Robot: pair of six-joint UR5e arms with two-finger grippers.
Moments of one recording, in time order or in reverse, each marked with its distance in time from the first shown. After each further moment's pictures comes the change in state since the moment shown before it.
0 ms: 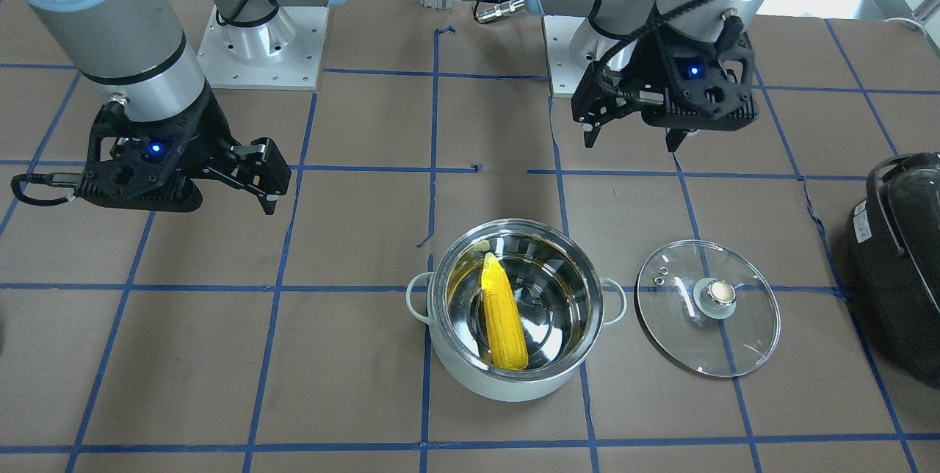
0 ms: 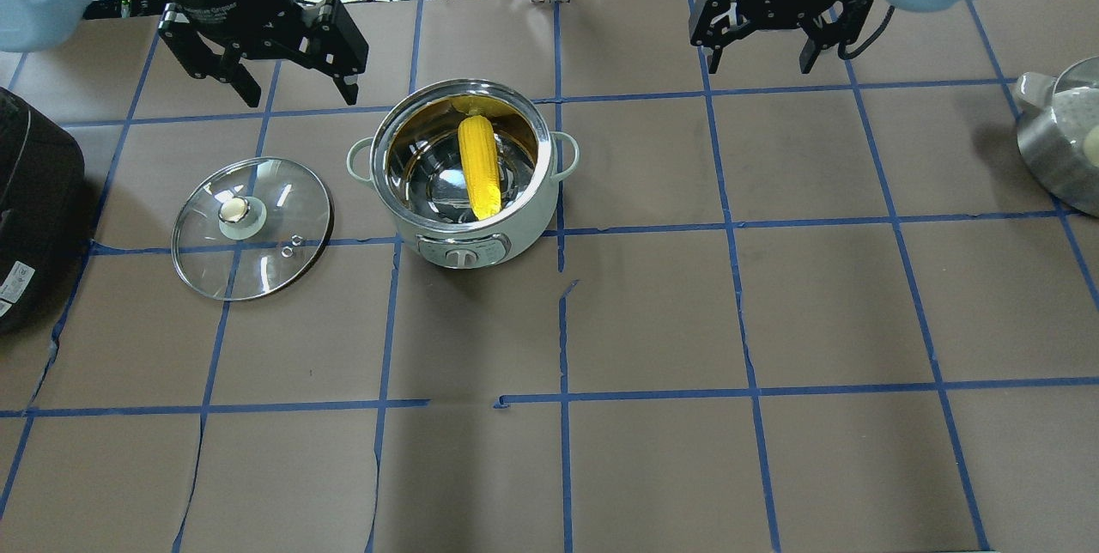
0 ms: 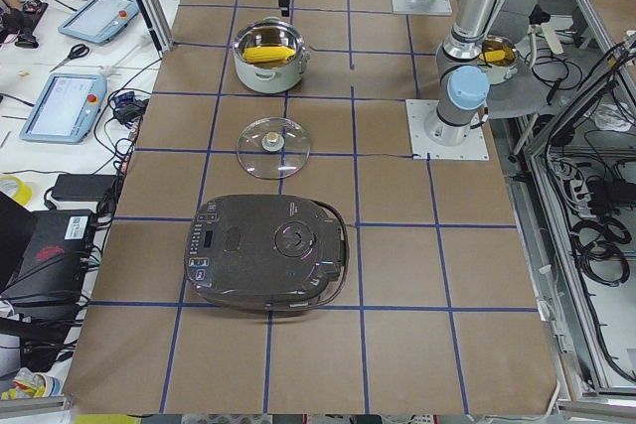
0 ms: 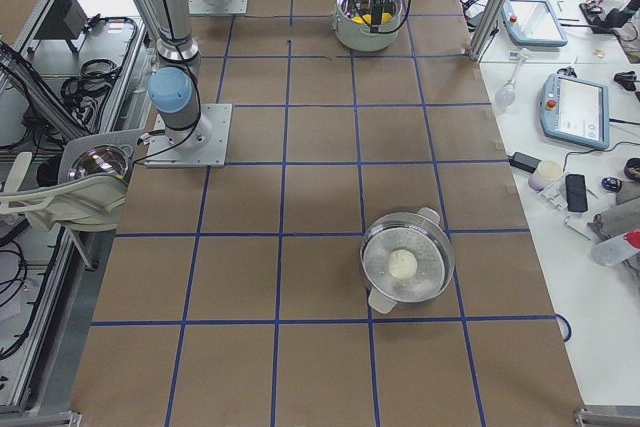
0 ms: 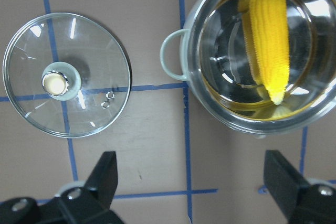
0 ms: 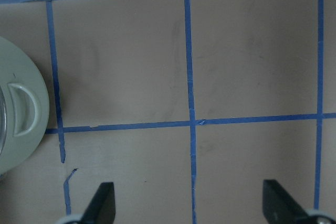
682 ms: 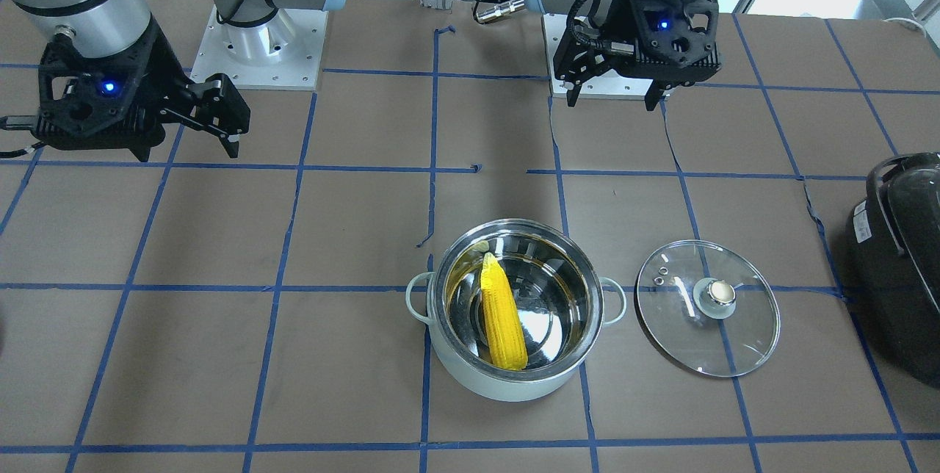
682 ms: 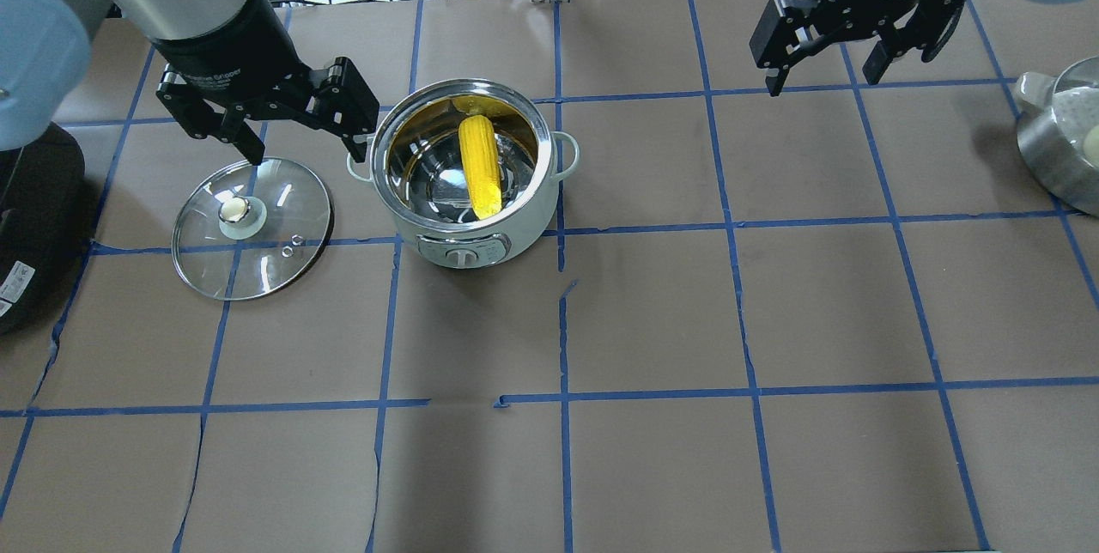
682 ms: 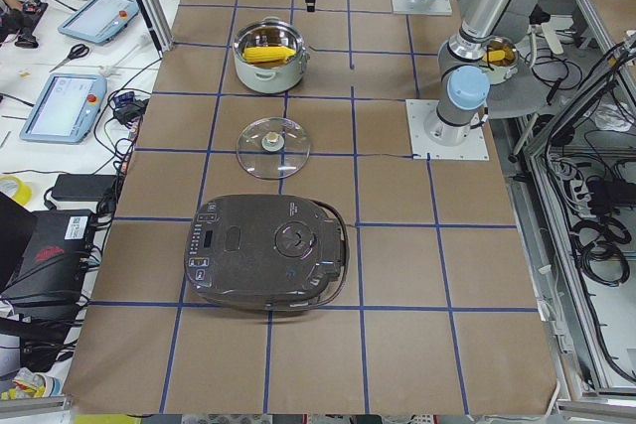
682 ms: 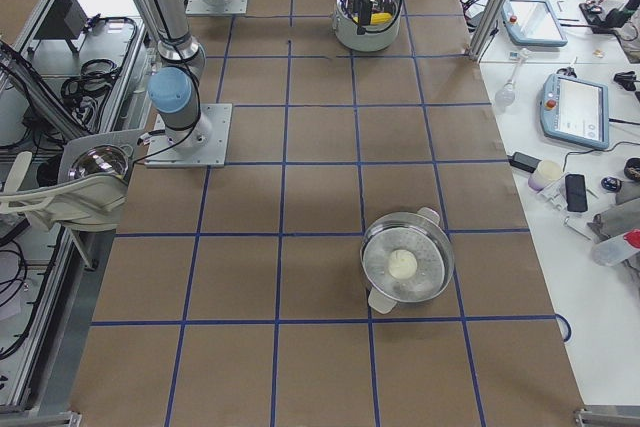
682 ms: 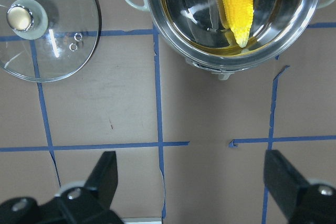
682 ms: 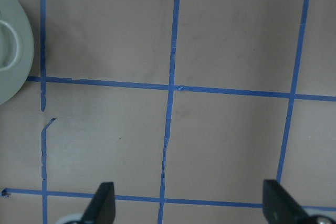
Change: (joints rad) left arm -0.016 0.093 -0.104 -0.007 0.005 -0.015; right arm -0.061 -0.091 0.026 0.117 0.000 -0.161
